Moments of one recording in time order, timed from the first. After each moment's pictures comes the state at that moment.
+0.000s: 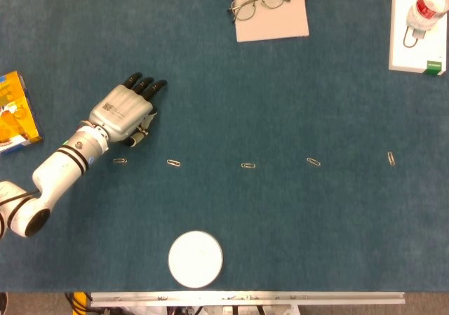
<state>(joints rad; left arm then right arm) -0.76 -1.51 0.03 -1.17 1.42 0.74 0.13 0.19 -1.17 0.14 -1.41 -1.32 1.25 0.25</state>
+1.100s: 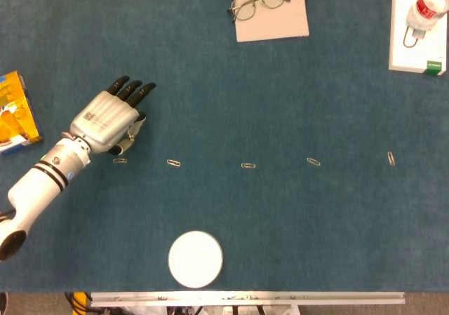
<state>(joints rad) -0.69 -1.35 0.04 -1.42 1.43 0.85 0.19 0.19 -1.16 0.14 -1.46 -1.34 1.28 0.23</state>
